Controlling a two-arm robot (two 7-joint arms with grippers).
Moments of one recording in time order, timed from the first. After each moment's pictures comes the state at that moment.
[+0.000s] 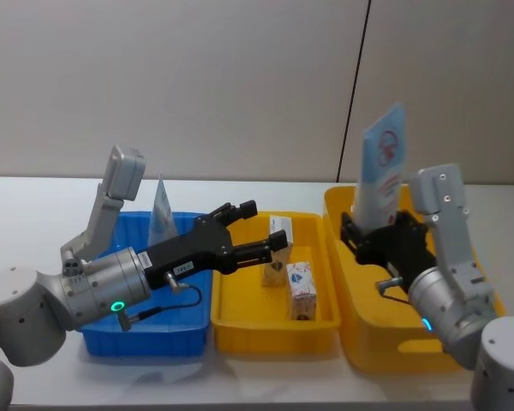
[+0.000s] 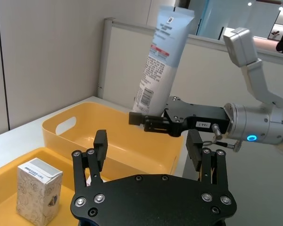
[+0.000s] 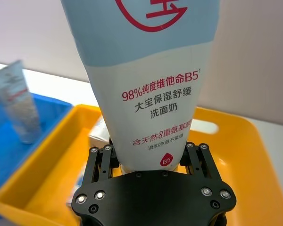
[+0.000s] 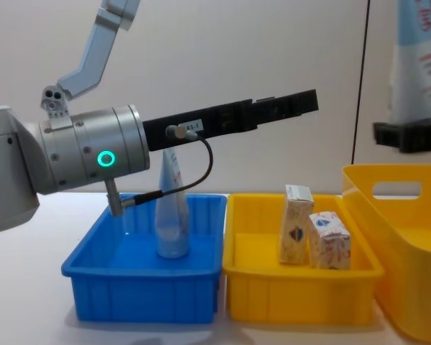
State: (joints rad) left arm -0.65 0.21 0.48 -1.11 -0.66 0.05 -0.94; right arm 0.24 0.30 -0.28 -1.68 0.20 0.32 -0.02
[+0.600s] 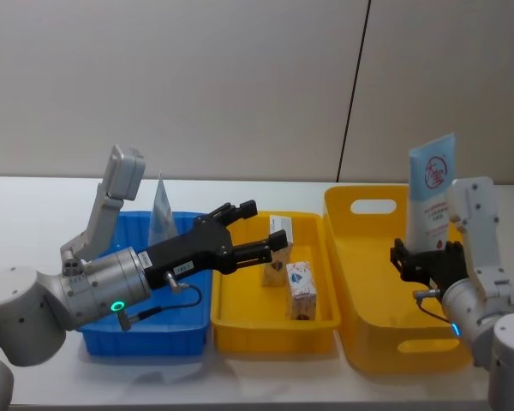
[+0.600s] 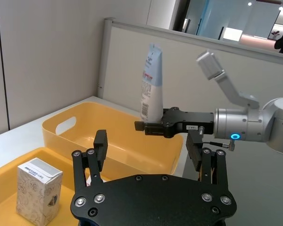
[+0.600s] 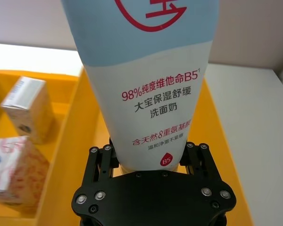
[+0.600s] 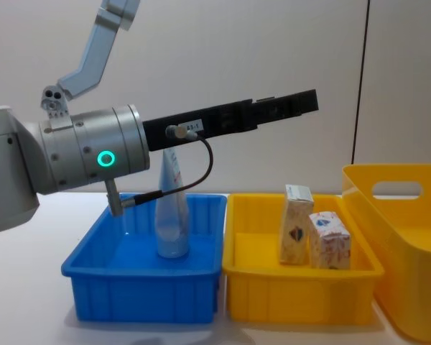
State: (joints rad) left arm -0.65 0.21 0.48 -1.11 -0.66 0.05 -0.94; right arm 0.24 0.26 -0.19 -1.63 0.20 0.50 -0.15
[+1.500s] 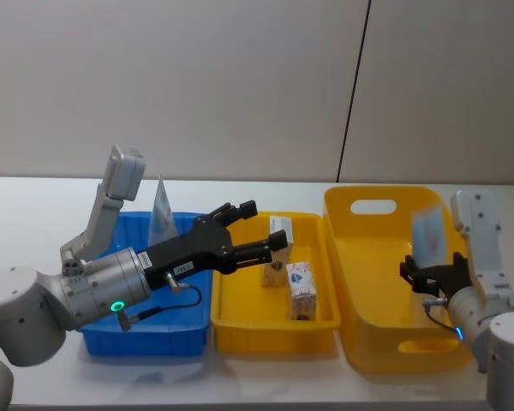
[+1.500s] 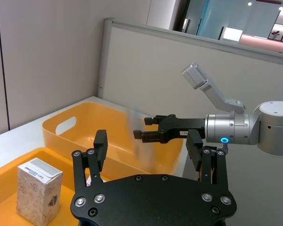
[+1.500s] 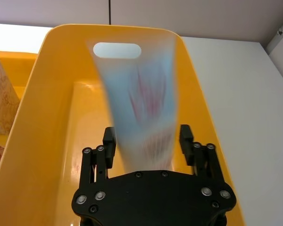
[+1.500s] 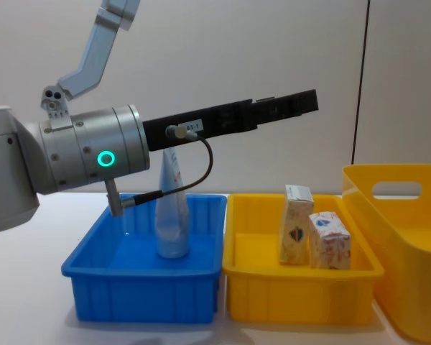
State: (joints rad) left arm -0.65 0.21 0.48 -1.11 -0.66 0.05 -0.94; right arm 0.27 0.23 -0.17 -1.55 0.18 0.56 -0.20
